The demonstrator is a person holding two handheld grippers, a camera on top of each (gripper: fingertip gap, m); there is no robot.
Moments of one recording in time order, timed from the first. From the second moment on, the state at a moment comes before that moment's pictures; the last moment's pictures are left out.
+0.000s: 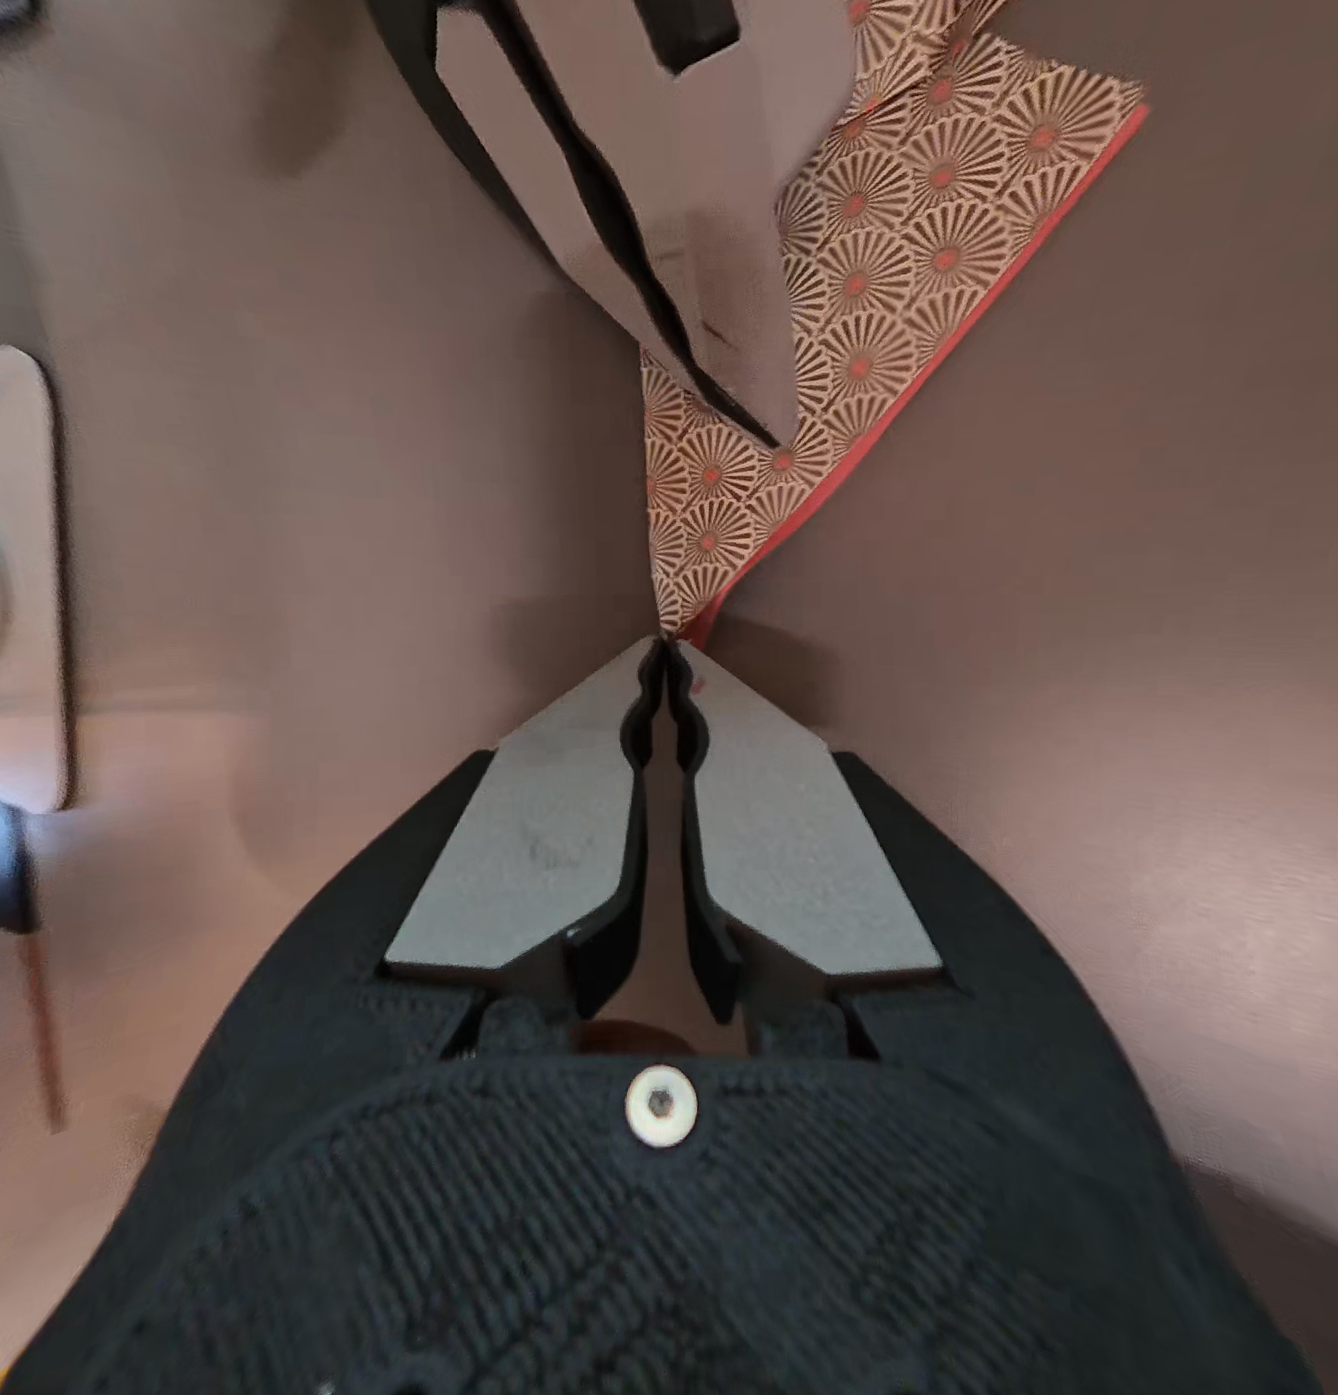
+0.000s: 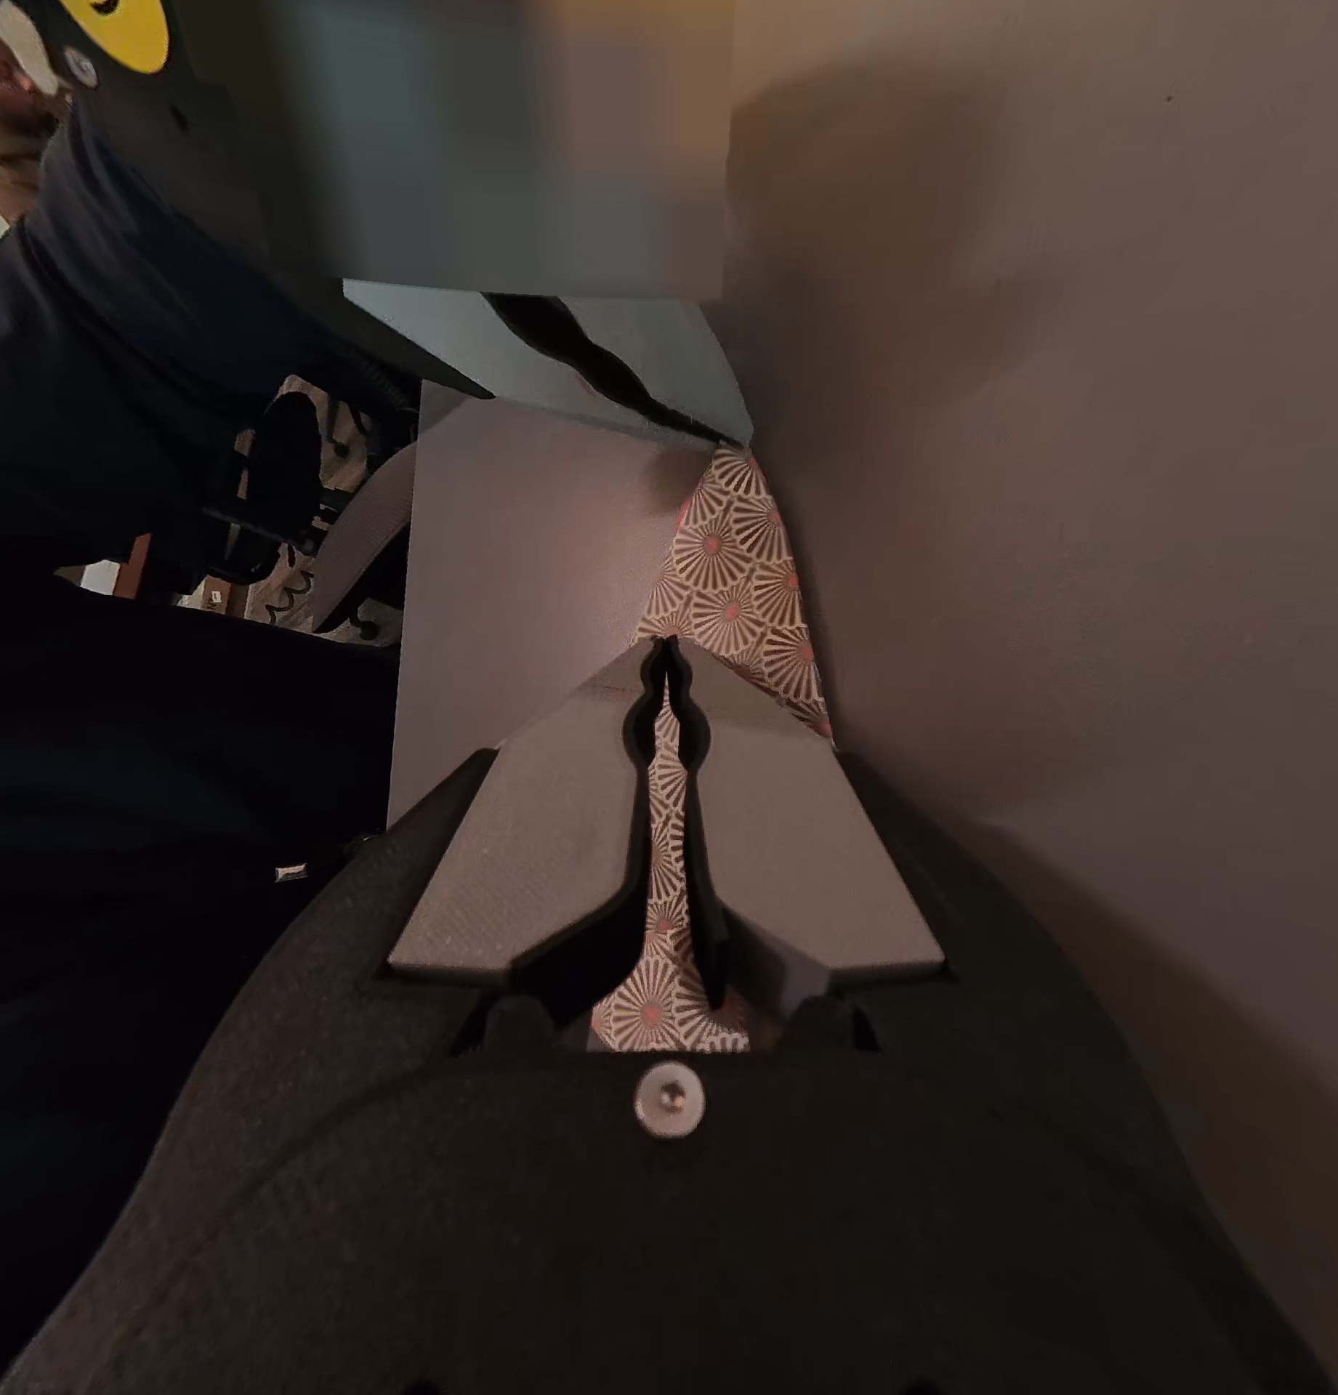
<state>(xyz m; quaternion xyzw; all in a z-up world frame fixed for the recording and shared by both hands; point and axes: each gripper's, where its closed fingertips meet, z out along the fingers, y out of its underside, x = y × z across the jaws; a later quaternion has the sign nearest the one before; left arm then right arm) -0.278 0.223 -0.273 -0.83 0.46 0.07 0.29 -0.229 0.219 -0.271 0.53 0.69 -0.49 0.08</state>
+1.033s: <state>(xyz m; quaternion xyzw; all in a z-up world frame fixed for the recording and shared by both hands) -0.321 0.232 -0.226 -0.89 0.24 0.02 0.38 -0.237 0.226 -0.270 0.55 0.67 -0.49 0.06</state>
